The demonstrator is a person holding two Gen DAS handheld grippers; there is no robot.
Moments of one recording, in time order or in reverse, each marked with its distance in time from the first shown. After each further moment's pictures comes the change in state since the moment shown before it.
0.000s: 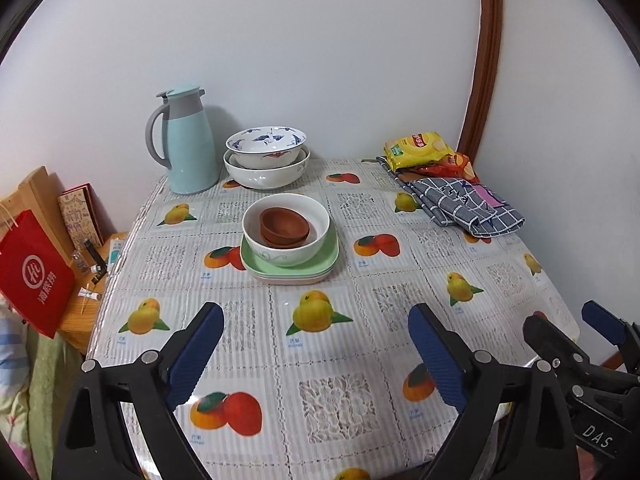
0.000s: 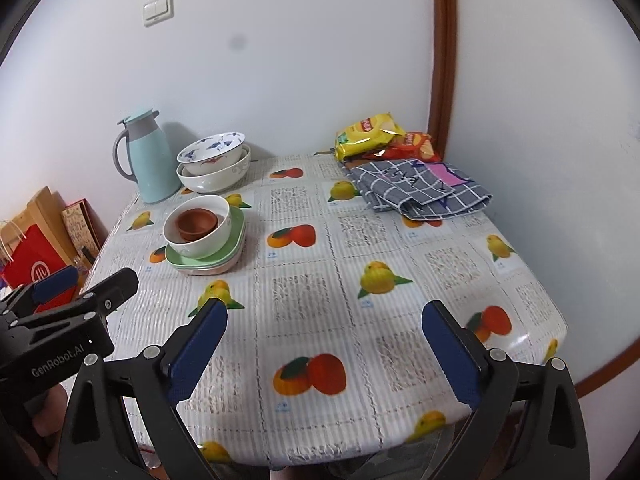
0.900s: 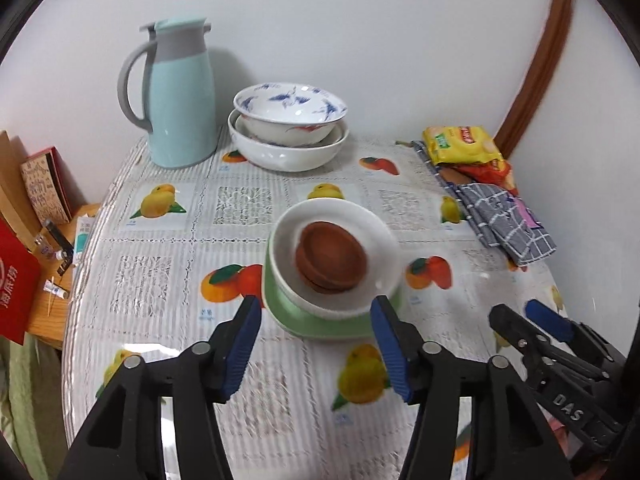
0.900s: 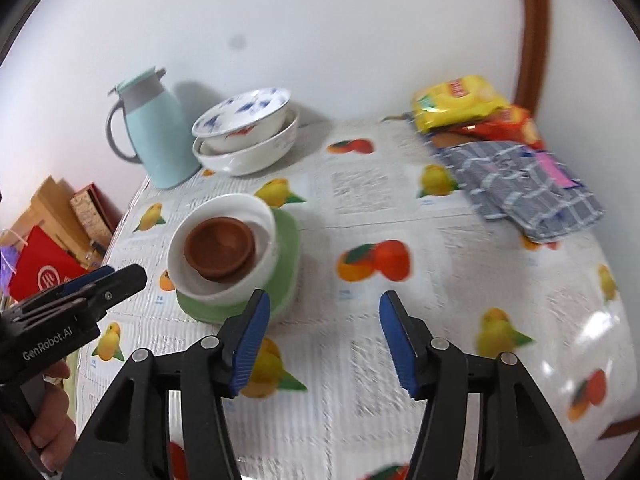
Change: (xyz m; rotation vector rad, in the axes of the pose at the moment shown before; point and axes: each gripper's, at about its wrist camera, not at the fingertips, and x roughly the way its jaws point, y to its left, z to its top) left arm 0.125 0.077 0.068 -0.092 0.165 -0.091; right arm 0.149 0.075 0.071 -0.015 0.169 0.136
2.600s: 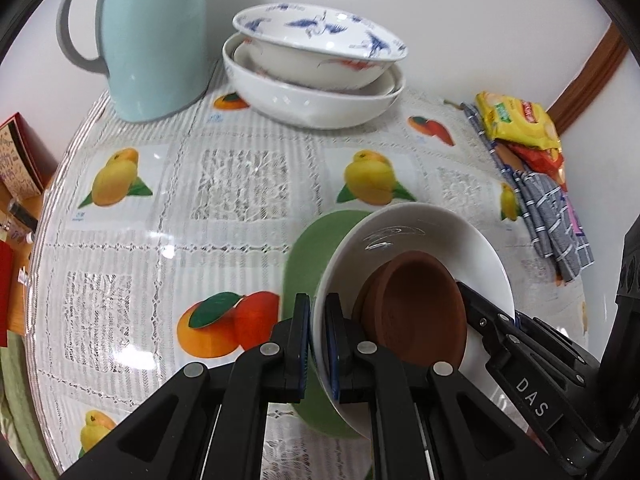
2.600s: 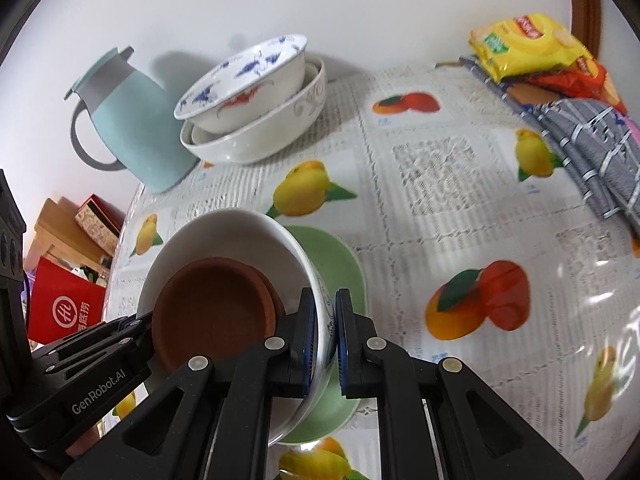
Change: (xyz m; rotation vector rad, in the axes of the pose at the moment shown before) left arm 0.134 0.040 0.048 -0.075 0.256 0.004; right arm 0.144 0.037 0.048 0.080 0.186 0.149
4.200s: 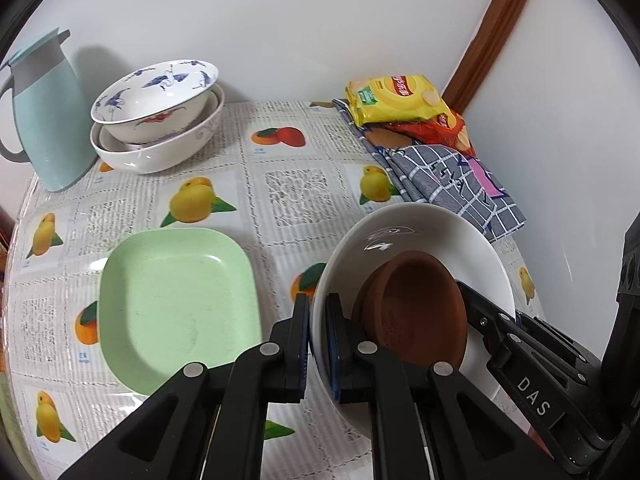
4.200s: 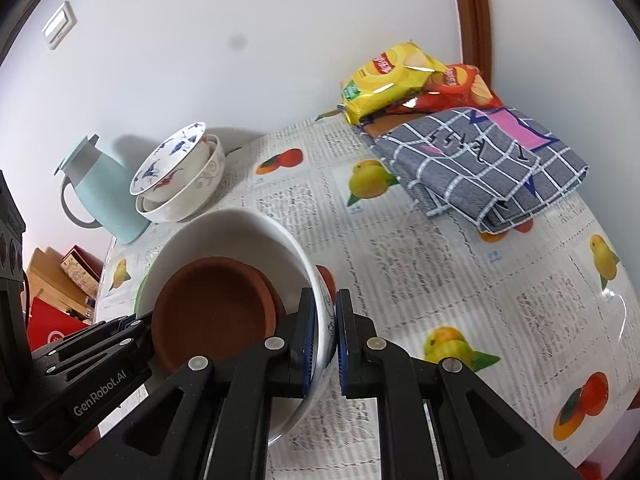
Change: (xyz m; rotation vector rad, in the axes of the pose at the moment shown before) left arm -0.048 -0.150 -0.031 0.188 -0.085 -0.112; right arm -0.122 -0.113 -0.023 0.118 -0.157 -0.104
